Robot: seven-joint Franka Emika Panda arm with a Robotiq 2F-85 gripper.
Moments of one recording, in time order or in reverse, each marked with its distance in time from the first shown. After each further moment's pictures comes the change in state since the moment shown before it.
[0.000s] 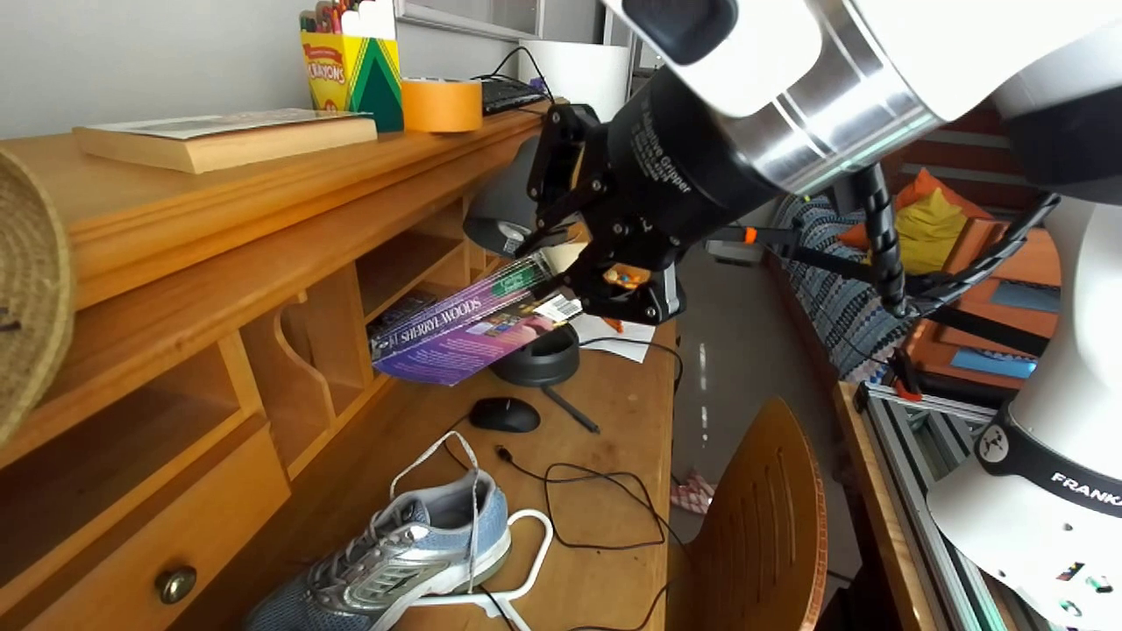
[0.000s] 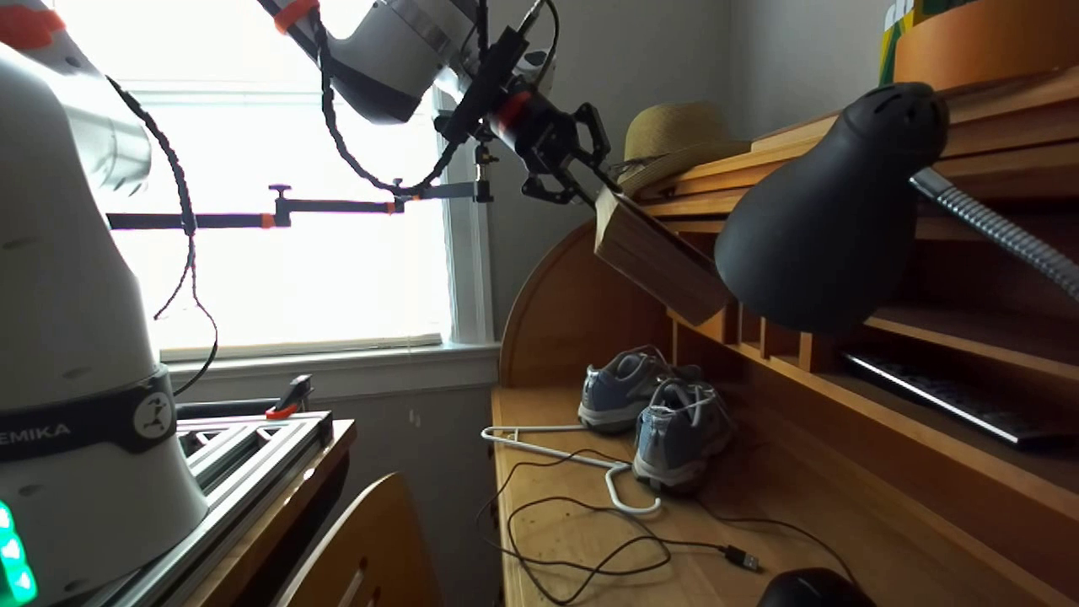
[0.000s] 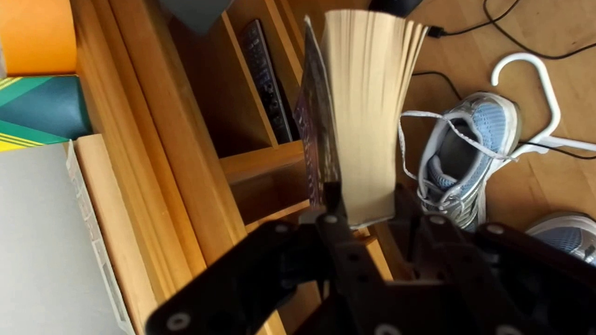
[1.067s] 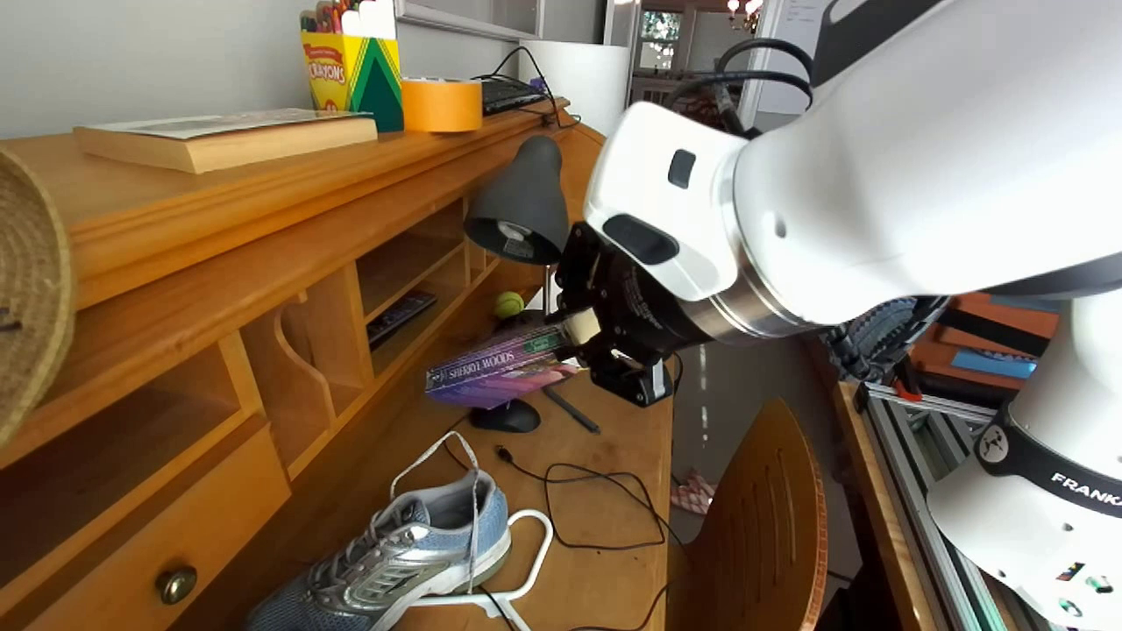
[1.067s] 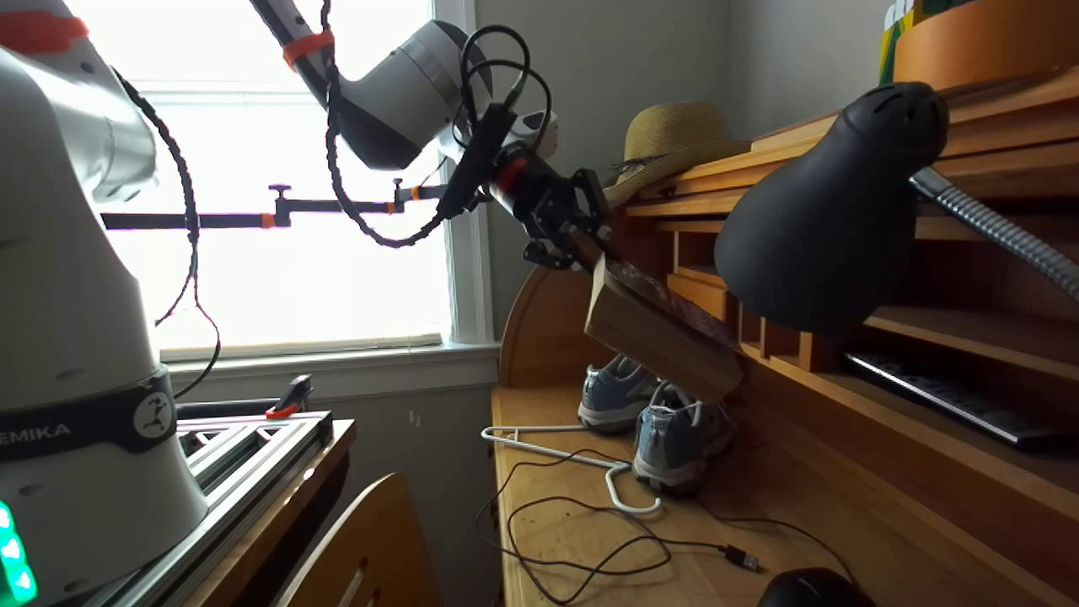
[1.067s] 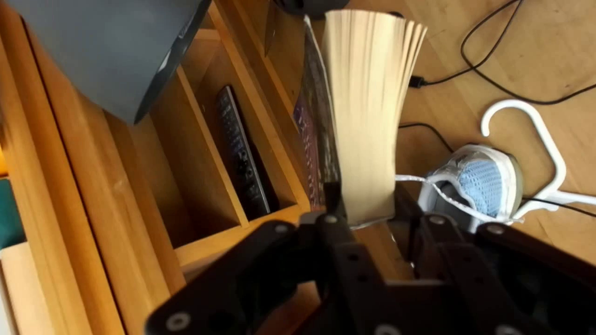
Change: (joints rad) arm -0.065 0.134 0.045 -0.055 -0.206 -0.043 0.344
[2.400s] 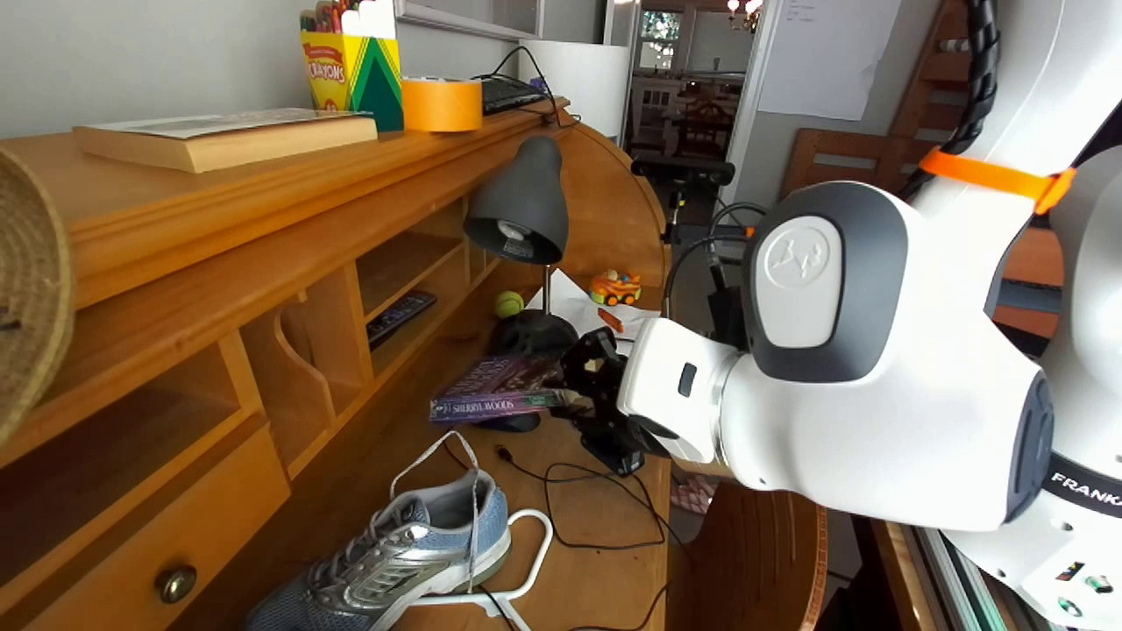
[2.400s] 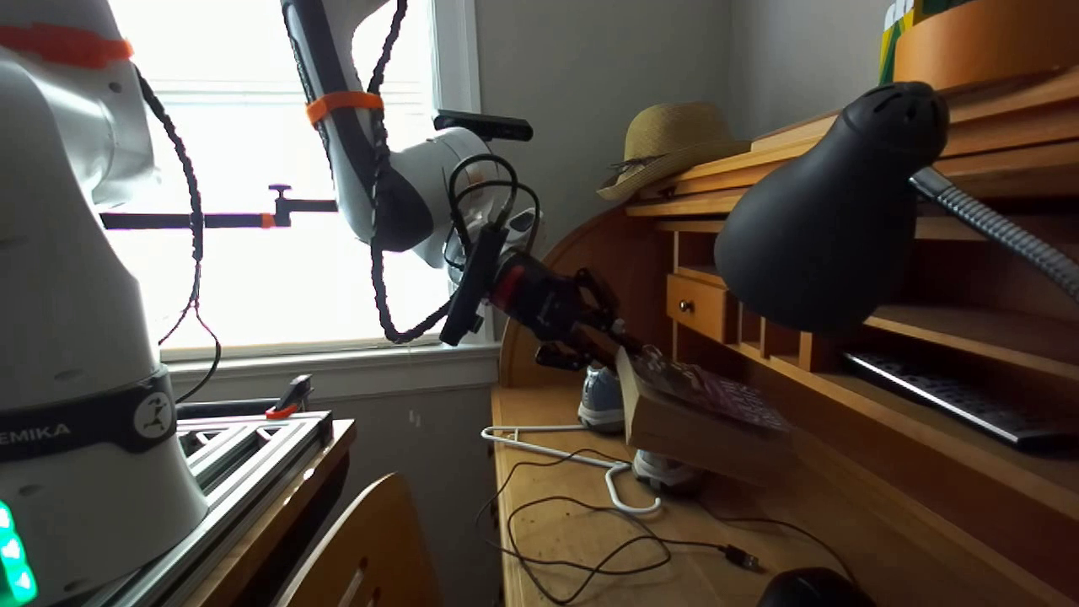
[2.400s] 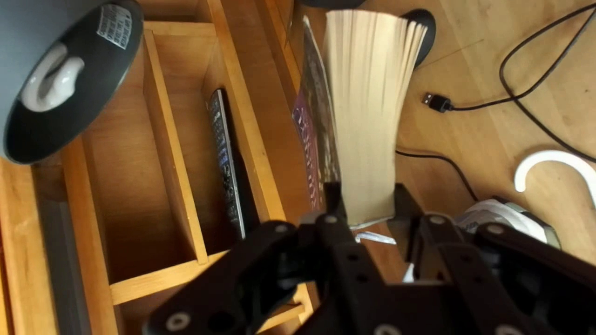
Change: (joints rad) arm -0.010 0.327 -0.022 -0.029 -0.658 -0.173 0.617
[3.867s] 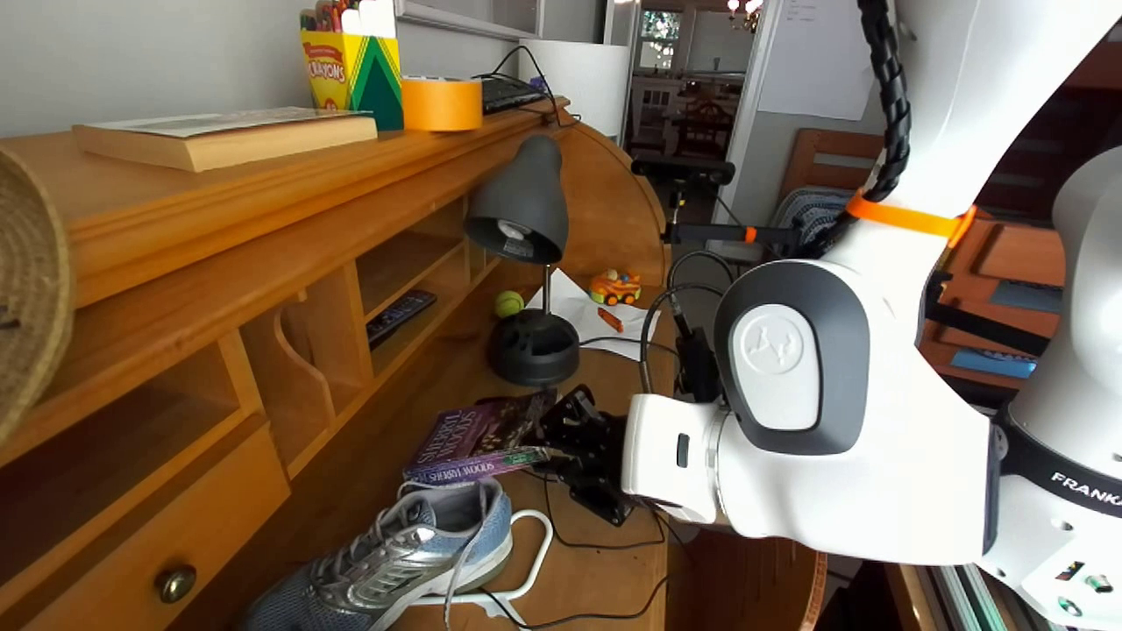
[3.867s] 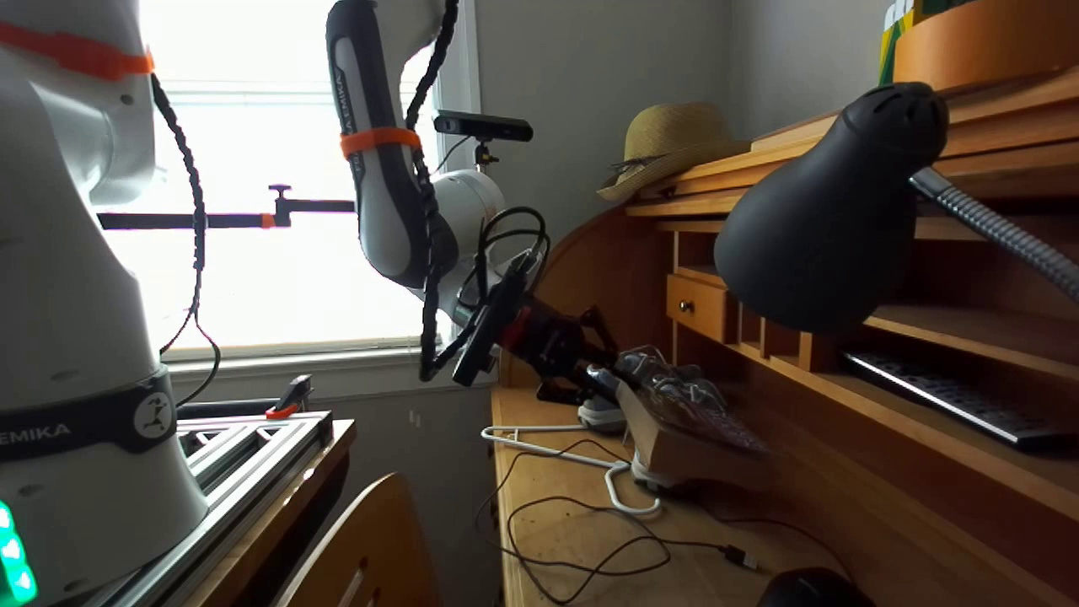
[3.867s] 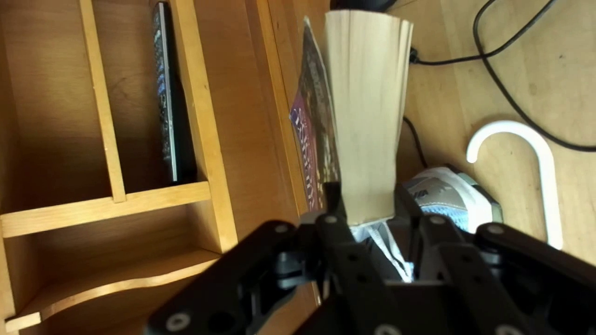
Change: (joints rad) arm -0.034 0.161 0.022 0.047 -0.256 -0.001 0.061
